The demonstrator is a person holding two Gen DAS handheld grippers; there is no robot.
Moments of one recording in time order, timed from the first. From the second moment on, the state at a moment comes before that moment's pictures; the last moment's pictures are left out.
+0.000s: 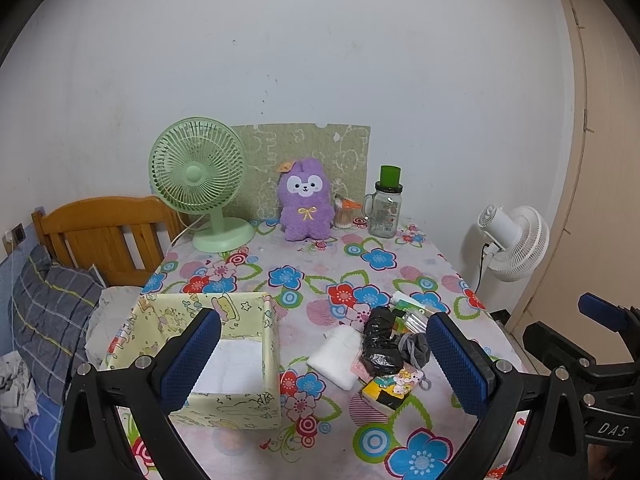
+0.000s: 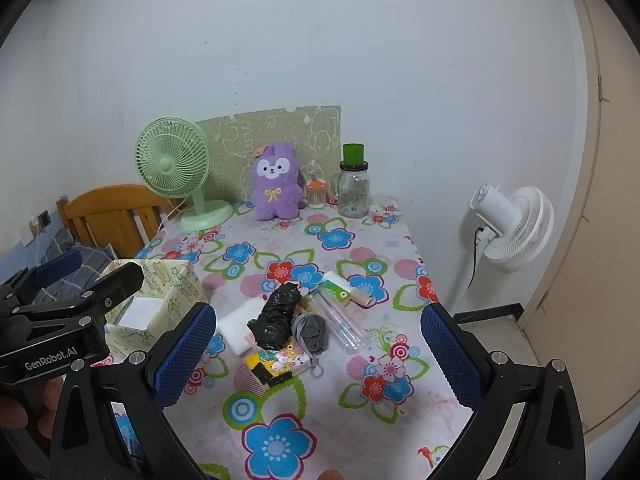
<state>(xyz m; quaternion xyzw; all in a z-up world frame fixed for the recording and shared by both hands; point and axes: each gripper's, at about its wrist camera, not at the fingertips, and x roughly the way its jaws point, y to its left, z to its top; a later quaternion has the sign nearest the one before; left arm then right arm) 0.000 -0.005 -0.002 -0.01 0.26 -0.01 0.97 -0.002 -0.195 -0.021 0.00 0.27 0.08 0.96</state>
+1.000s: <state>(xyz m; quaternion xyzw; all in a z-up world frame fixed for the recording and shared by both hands) 0.080 -0.047 -0.066 -0.01 0.36 -0.04 0.93 0.067 -0.242 -0.085 0.05 0.35 0.06 0.93</state>
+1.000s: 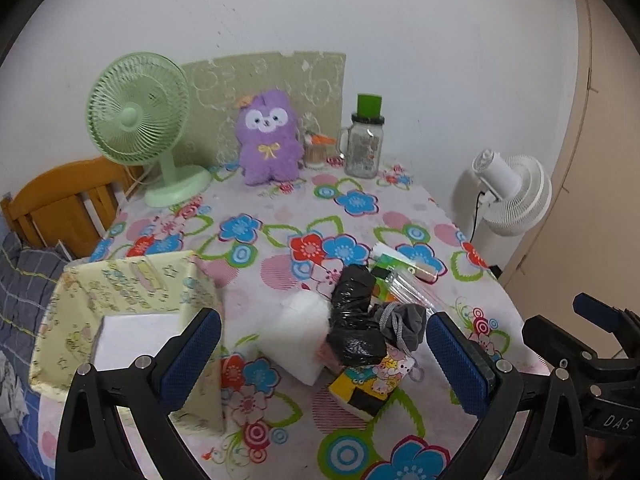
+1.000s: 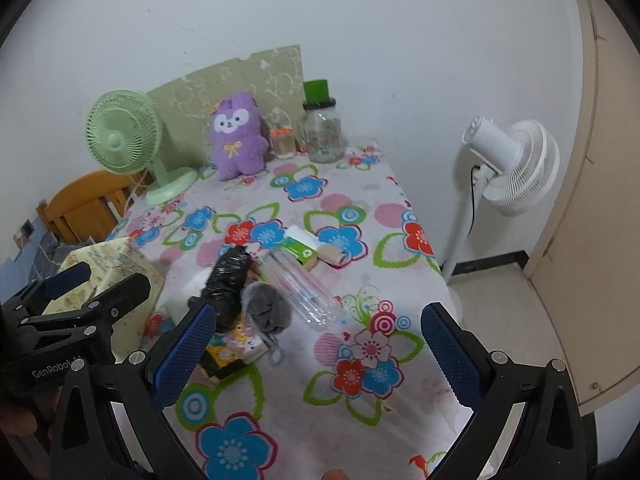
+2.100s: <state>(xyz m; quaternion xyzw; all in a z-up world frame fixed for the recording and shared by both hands) 0.167 -0.067 -0.144 0.01 0.45 -0.04 0.89 0.148 -0.260 -0.165 0.05 0.44 0.07 0.89</state>
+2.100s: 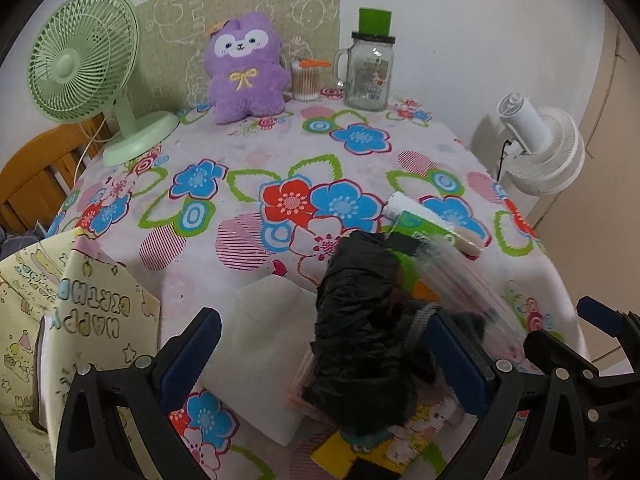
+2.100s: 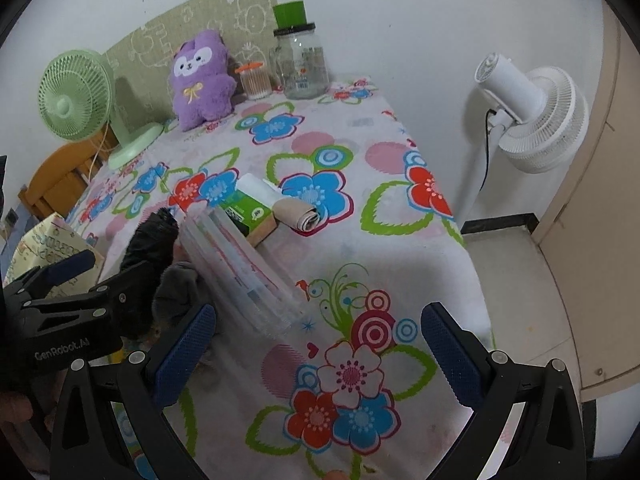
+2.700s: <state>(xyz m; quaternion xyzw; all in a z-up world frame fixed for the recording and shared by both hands) 0.190 -0.049 -0.166 -0.01 0.47 -0.02 0.88 0.176 -0.244 -0.192 0.02 0.47 0.11 0.88</state>
